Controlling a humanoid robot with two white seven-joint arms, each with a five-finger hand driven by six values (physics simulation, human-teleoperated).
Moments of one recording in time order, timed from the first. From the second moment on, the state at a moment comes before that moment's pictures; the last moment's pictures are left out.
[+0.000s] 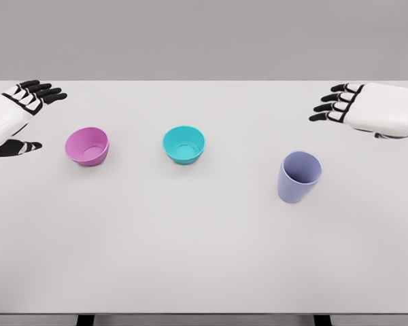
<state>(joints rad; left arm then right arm) -0.17 0.85 -0.13 -1.50 -0.58 -0.61 0.02 -0.55 -1.02 0.38 -1.75 0.53 -0.61 0.61</state>
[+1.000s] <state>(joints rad) -0.91 0.89 -0.80 -1.30 -0.07 -0.61 -0.61 -0.38 -1.04 0.12 -1.75 0.10 -0.61 0.61</state>
